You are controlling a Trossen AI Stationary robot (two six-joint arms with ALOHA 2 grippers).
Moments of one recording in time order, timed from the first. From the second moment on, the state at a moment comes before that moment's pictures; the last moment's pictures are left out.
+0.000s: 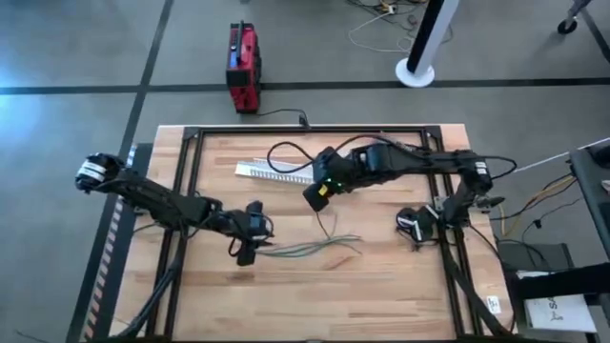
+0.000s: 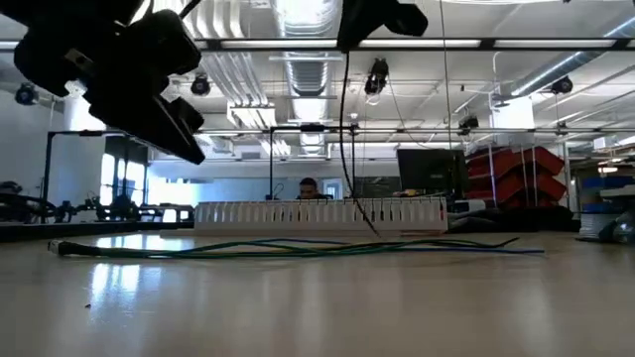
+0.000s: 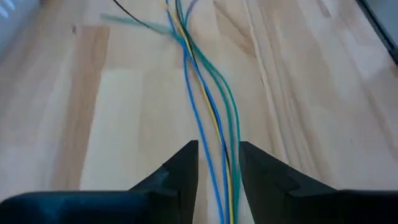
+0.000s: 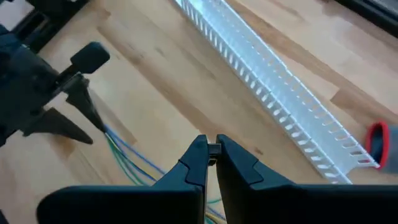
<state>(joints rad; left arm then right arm) -0.29 1.22 0.54 -0.04 -0.09 -0.25 0.02 1.87 1.91 -1.14 0.23 0.81</state>
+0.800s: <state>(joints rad) -0.35 1.22 0.53 -0.07 -0.10 -0.26 -0.01 1.88 1.97 -1.11 0.33 1.04</state>
